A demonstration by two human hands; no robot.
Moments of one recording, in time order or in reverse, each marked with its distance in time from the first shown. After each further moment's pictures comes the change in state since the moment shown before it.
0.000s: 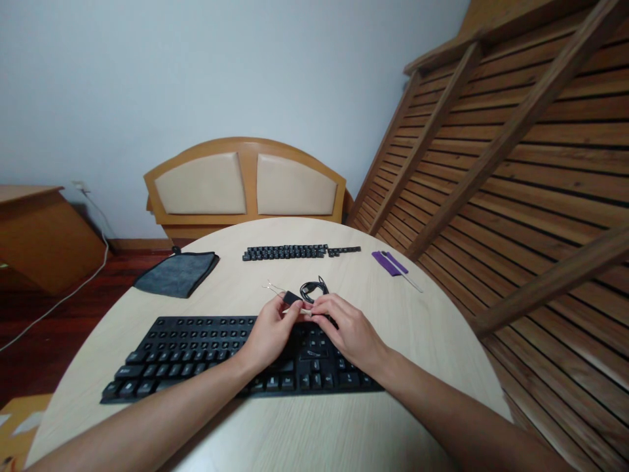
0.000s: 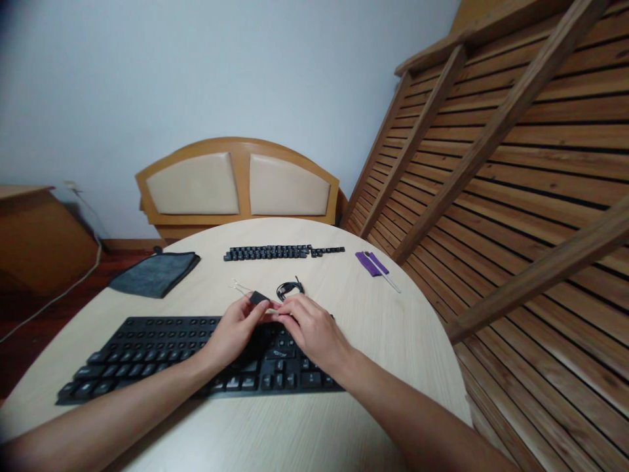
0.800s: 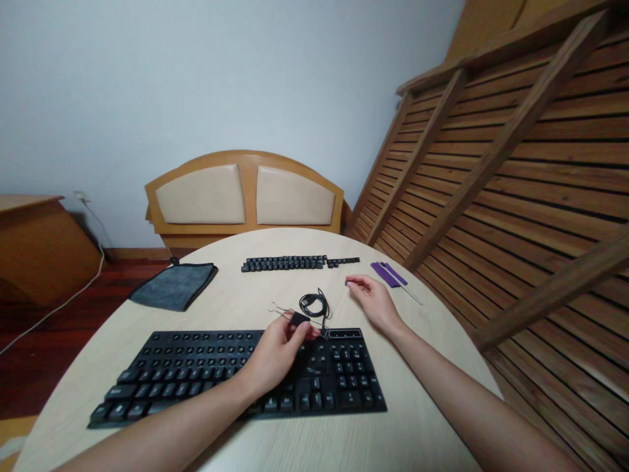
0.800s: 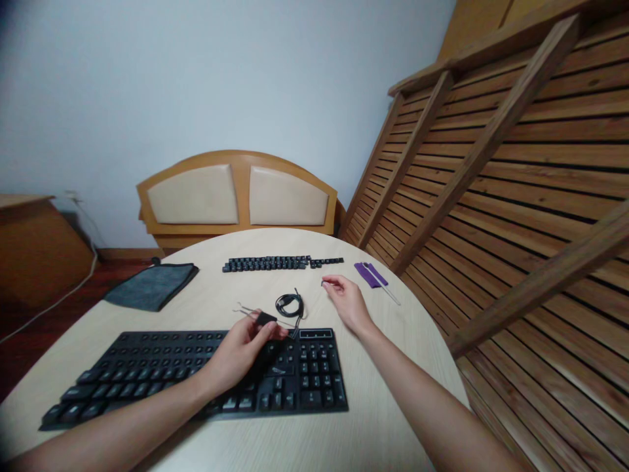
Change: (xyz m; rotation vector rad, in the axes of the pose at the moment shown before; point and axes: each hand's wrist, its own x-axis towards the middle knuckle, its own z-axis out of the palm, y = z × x) left_hand -0.004 0.002 0.007 0.169 -0.062 -0.013; right_hand 0.017 0.106 -0.029 0.227 0.314 0.499
